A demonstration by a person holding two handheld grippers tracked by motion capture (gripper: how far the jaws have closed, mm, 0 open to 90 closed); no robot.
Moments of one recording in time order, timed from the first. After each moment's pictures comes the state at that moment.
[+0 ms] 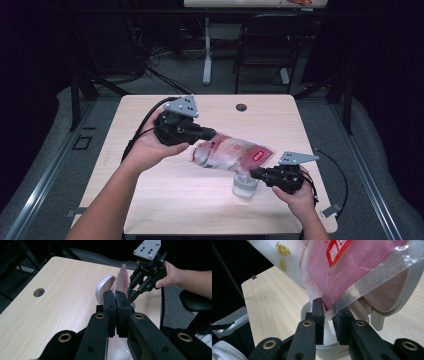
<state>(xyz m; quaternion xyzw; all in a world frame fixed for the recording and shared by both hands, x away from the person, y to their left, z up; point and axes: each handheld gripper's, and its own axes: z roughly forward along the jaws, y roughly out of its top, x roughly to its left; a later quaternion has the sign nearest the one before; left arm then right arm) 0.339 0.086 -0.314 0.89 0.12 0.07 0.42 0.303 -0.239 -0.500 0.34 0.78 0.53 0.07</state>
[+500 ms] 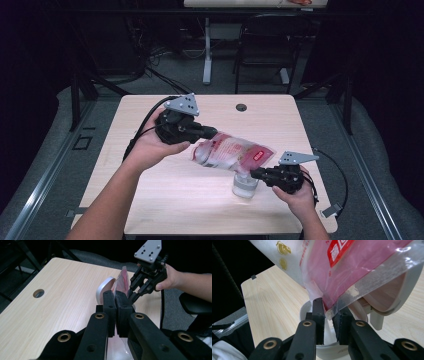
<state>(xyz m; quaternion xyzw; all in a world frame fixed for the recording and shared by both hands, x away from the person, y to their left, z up) 0.342 0.085 -0.314 0.89 0.12 0.07 0.43 0.303 -0.240 -0.500 0.34 0.78 0.52 0.07</state>
